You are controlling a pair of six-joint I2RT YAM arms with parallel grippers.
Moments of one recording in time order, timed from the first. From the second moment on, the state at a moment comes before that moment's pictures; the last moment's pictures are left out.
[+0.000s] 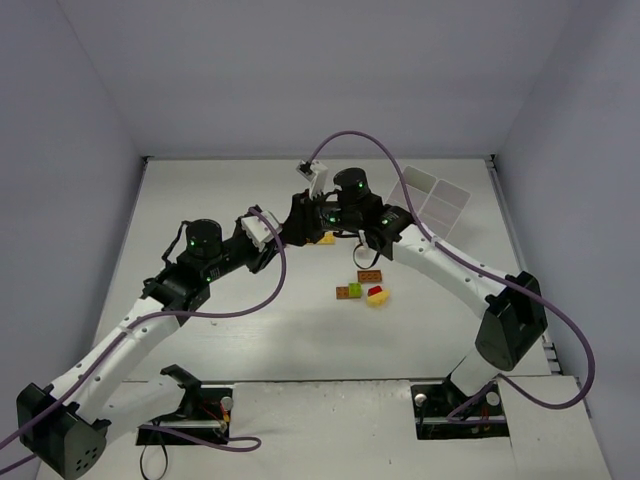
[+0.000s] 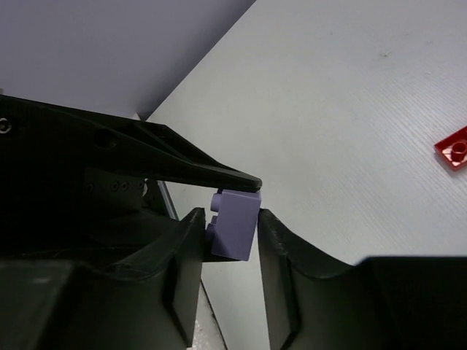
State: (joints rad) left arm -0.53 0.97 0.85 -0.13 0.32 0.31; right arm 0.73 1.60 1.35 -0.14 -0.55 0.42
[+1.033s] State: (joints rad) left arm -0.52 1.13 0.85 -0.25 0.07 -0.13; right arm 0.36 1.59 1.29 -0.26 -0.11 -0.41
